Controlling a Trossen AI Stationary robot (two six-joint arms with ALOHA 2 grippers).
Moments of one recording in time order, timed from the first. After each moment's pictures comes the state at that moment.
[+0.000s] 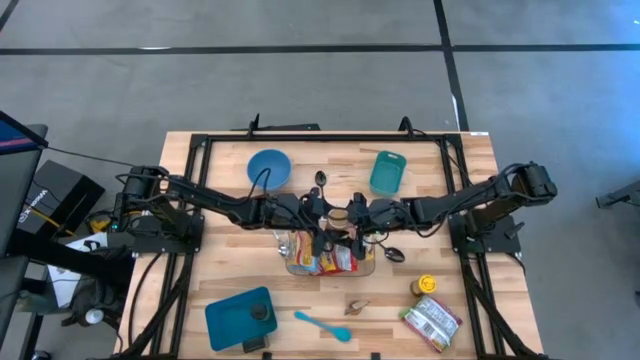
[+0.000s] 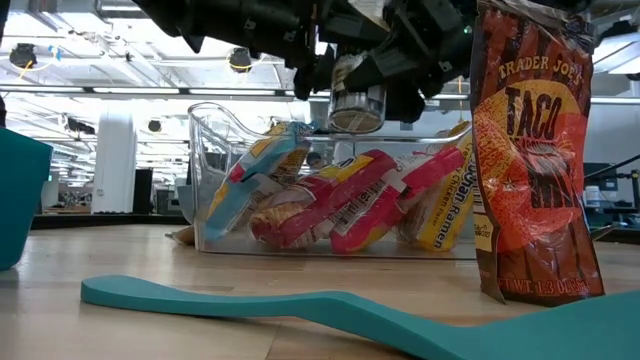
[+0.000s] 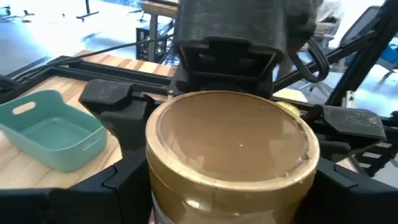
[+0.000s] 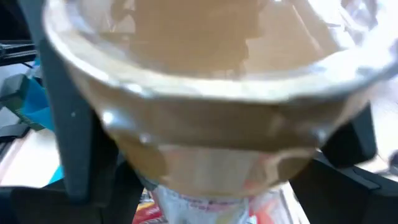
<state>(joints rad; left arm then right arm) -0.09 1.66 0.93 0.51 -0.13 -0.19 0.11 1.49 0.77 0.27 0.11 0.21</state>
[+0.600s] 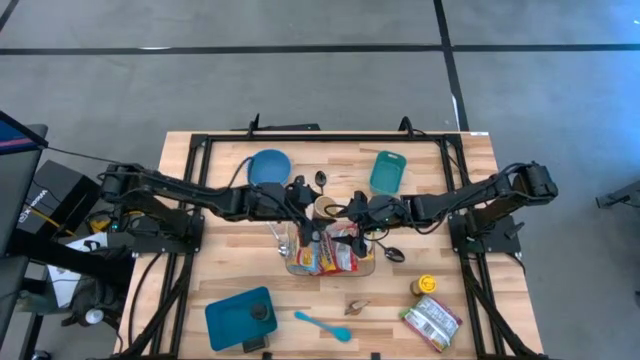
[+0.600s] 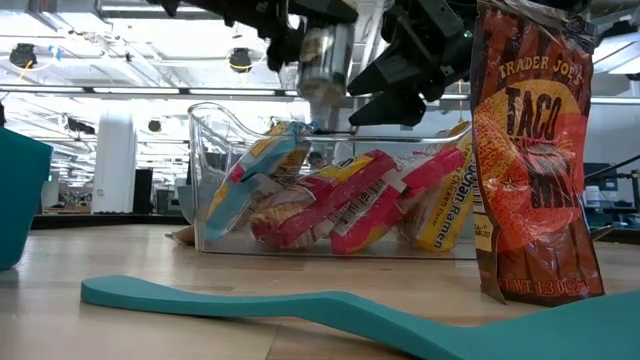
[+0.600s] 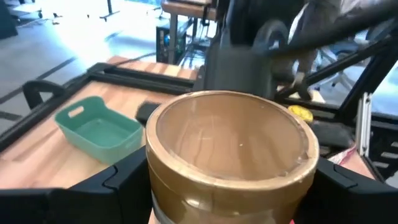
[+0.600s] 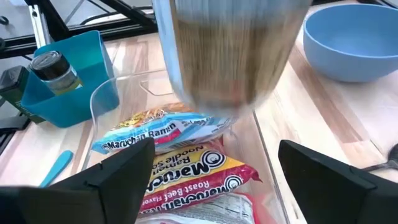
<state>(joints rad) -0.08 1.46 0.93 0.28 -0.19 -0.16 0.09 1.48 0.76 0.24 0.08 0.20</state>
